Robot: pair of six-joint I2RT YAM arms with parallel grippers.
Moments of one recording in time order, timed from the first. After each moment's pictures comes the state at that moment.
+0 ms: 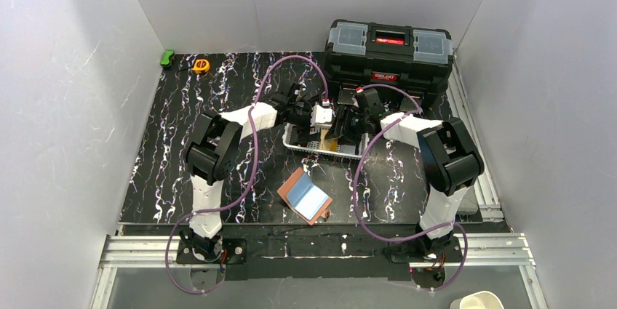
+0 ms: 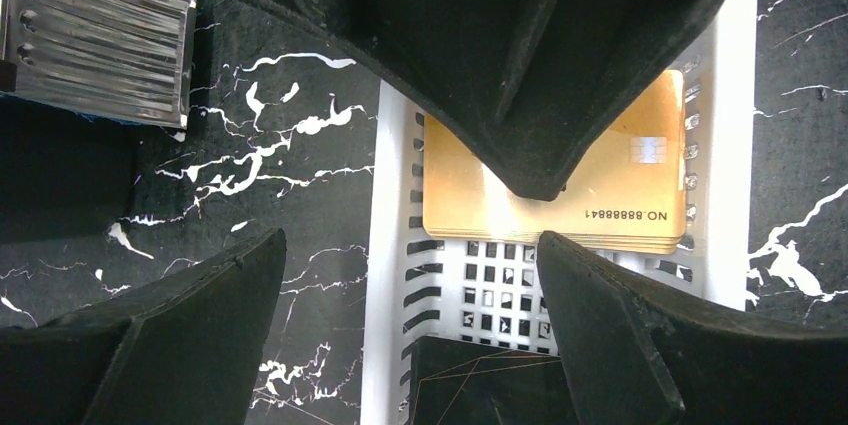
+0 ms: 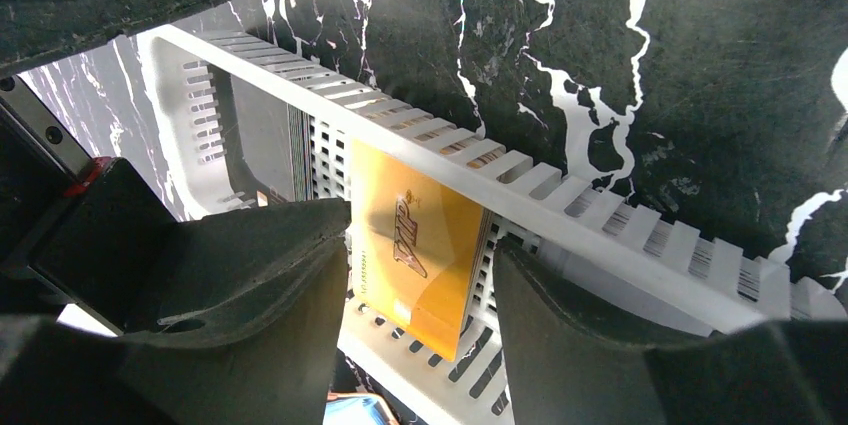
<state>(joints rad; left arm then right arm) -0.52 2.04 1.38 -0.22 0.73 1.06 0.44 1.83 1.06 -0.11 -0.38 0.71</state>
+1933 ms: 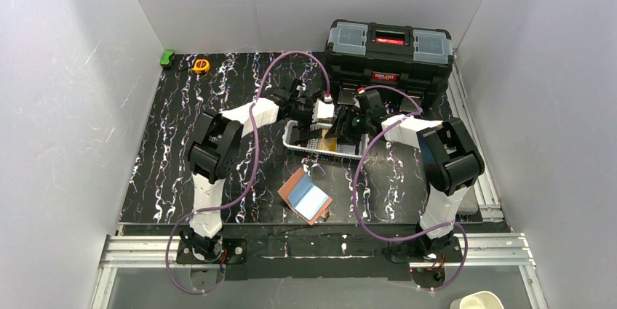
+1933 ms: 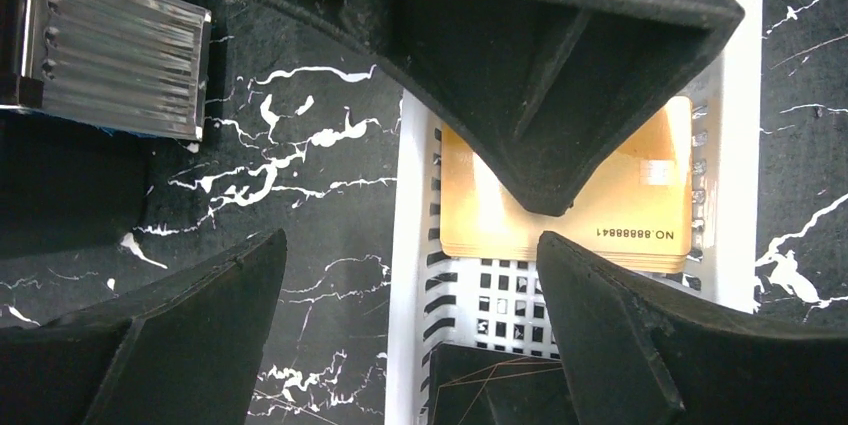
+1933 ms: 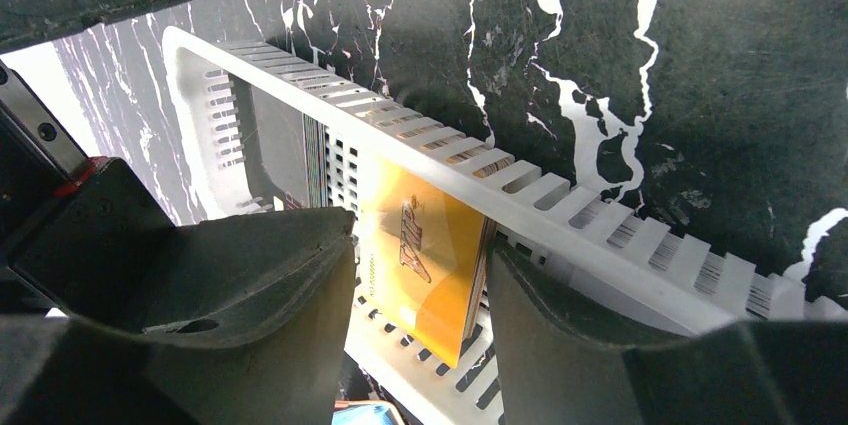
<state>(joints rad) -0.52 2.06 1.46 -0.29 0.74 1.04 0.44 1.83 1.02 -0.03 -0.41 0.75</state>
